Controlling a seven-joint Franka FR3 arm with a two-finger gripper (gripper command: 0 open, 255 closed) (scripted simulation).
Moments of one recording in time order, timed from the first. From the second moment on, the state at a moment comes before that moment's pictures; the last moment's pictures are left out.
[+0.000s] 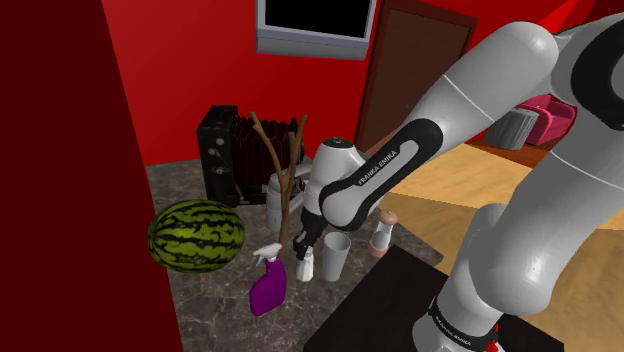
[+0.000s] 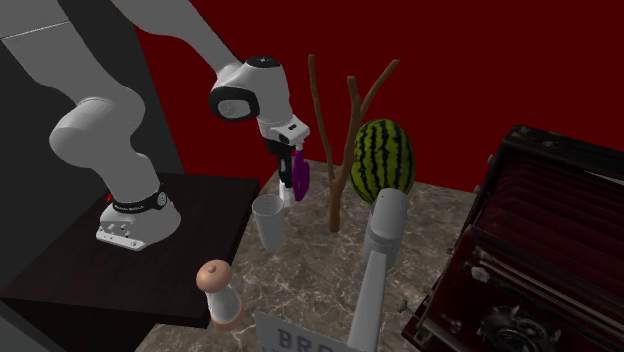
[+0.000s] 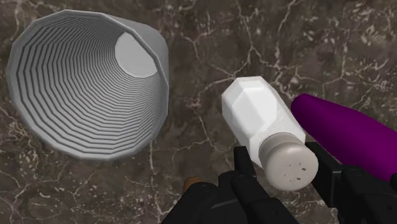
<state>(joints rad) 0.20 -0.19 0.09 -2.80 0.17 2.72 -0.02</state>
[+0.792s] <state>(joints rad) 0.19 -0.37 0.09 -2.76 0.15 2.50 0.00</state>
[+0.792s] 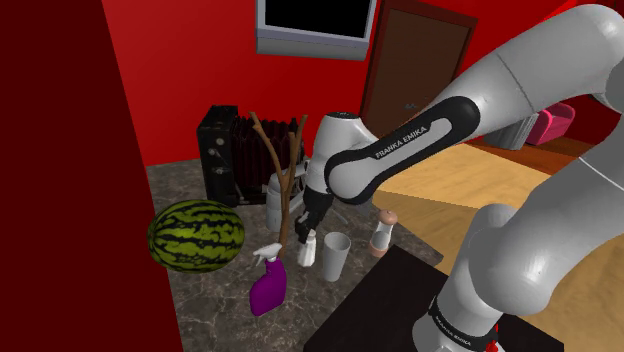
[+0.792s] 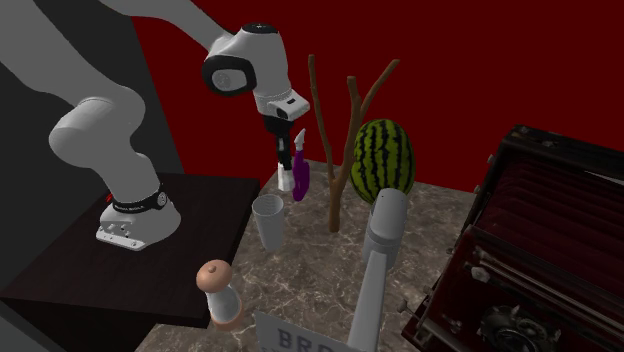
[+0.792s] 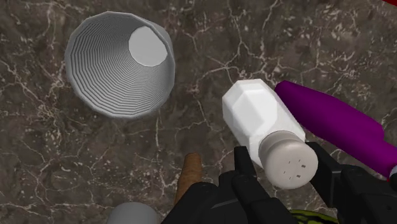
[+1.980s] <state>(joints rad) 0.18 -0.54 0.08 -2.62 0.12 2.20 0.03</state>
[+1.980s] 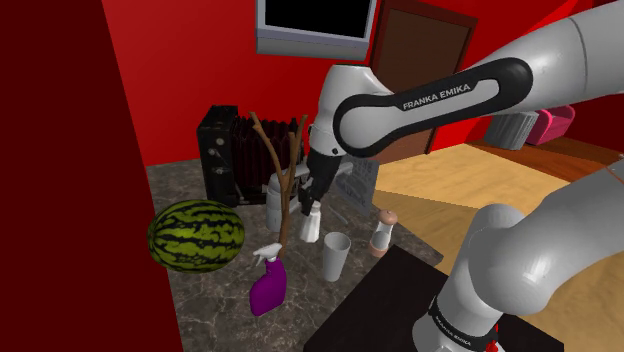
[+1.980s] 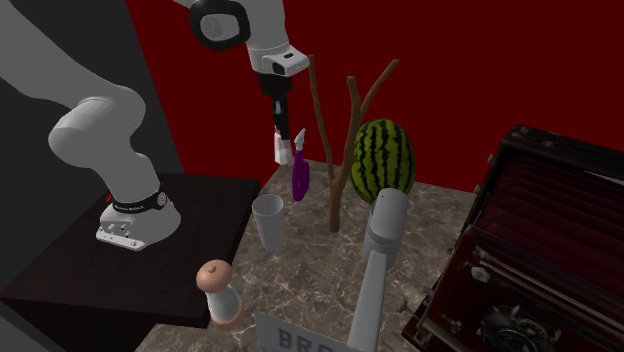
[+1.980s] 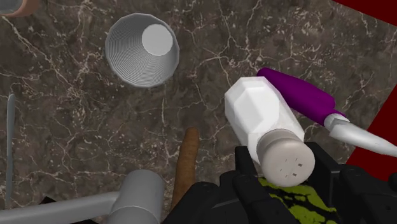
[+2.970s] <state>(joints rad) 0.17 -0.59 0.07 -2.46 0.11 1.98 0.04</state>
